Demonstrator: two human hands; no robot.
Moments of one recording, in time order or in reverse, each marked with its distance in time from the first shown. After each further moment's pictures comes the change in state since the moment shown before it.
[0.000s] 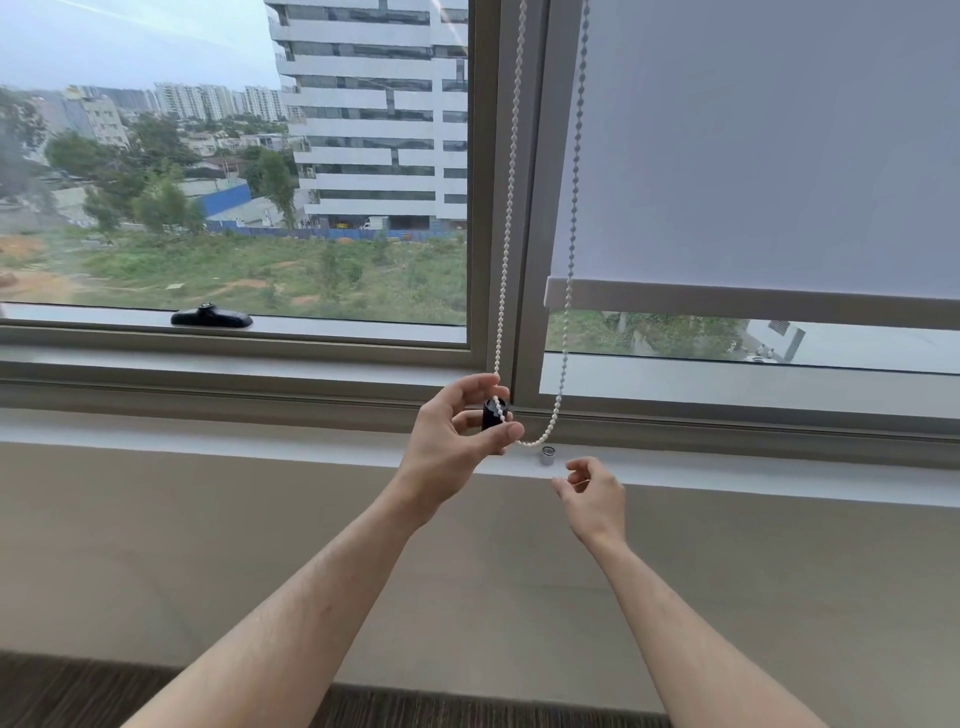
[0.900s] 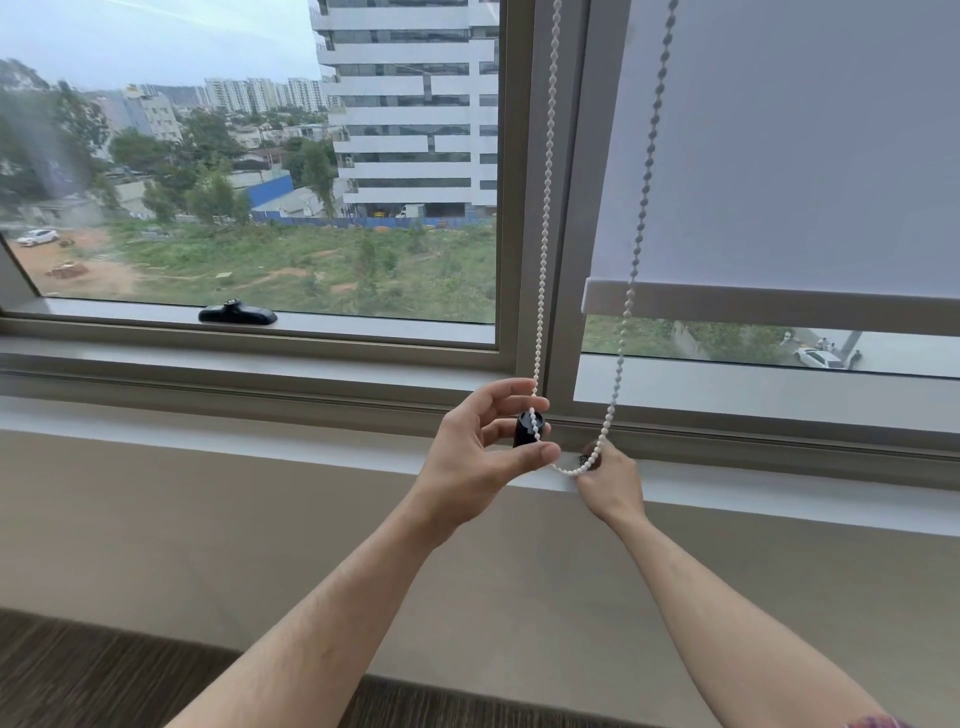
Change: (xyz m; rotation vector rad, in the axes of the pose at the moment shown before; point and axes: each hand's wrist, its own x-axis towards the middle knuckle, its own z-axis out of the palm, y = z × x) left_hand 0.010 0.003 -0.001 0.081 -0.035 -0.005; right_hand 0.066 0.001 0.030 -0.207 -0.162 -0.033
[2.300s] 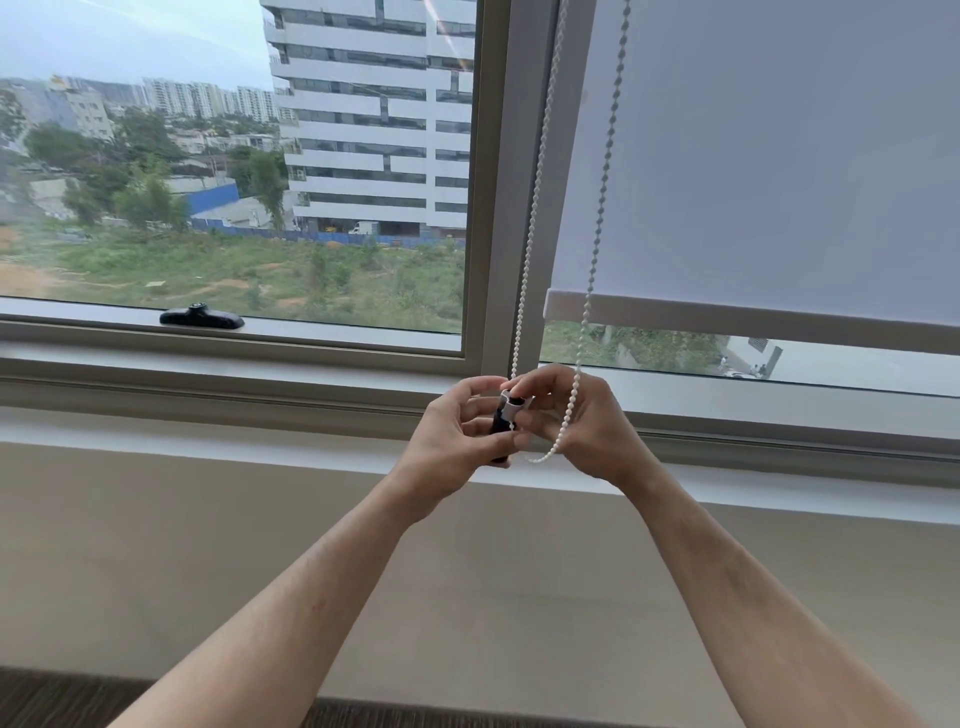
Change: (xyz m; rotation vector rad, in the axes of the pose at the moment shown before) left_hand -0.008 0.016 0.001 -0.062 -0.098 -0.055; right_hand -0.086 -0.126 -0.120 0.587 -0.316 -0.663
